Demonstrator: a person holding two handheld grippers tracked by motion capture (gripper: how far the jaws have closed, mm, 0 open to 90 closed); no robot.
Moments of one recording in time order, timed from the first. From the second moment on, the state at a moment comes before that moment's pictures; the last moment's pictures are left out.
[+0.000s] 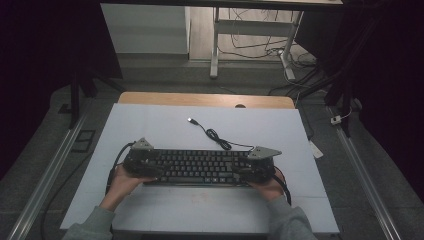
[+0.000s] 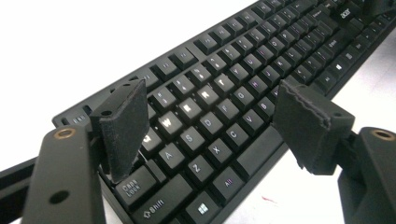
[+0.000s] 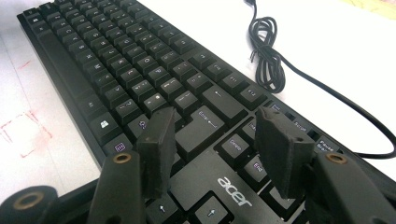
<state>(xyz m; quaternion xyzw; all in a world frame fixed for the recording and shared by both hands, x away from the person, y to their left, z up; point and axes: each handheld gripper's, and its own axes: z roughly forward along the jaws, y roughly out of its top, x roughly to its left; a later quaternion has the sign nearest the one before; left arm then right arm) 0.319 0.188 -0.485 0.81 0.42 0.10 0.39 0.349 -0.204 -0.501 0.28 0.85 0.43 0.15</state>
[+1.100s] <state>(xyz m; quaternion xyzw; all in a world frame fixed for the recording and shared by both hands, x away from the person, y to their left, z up) 0.356 0.167 -0.483 0.86 0.36 0.09 0.35 0.348 -0.205 -0.500 0.28 0.85 0.43 0.15</state>
